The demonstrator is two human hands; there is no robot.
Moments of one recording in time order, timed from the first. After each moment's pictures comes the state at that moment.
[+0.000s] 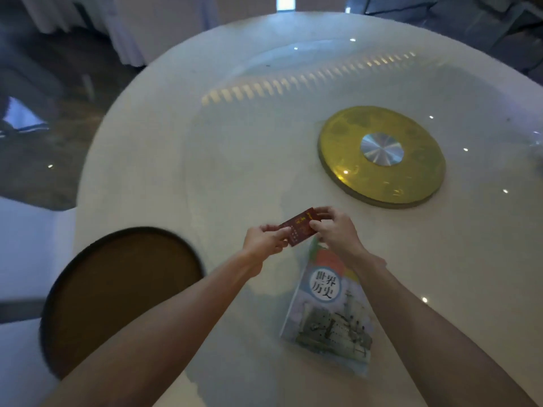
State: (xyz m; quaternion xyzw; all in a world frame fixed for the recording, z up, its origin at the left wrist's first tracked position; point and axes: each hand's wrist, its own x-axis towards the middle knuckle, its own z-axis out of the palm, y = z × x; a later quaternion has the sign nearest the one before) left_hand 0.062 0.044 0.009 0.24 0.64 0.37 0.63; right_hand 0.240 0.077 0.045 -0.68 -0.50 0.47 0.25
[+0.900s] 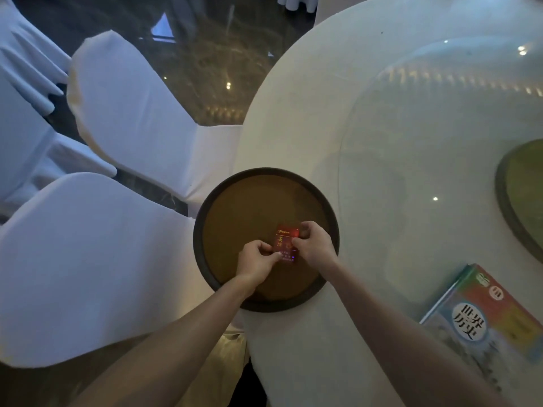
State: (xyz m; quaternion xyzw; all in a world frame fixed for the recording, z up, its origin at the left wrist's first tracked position) left_hand -0.185 -0.169 -0.070 0.14 0.82 0.34 0.44; right_hand -0.077 -0.050 -0.056 -0.58 -0.65 0.49 -0.01
